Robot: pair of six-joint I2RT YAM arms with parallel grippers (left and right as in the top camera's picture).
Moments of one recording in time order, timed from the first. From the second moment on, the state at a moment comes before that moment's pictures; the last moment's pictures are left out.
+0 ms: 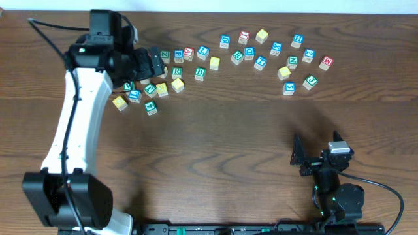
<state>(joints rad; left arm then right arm) -0.04 1.70 1.60 -1.00 0.24 -0.31 0.06 0.02 0.01 -0.07 -0.03 0.04</state>
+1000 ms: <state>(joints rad) -0.11 1.74 1.61 -0.98 0.16 -0.30 0.01 0.42 0.36 -0.07 -0.21 0.11</state>
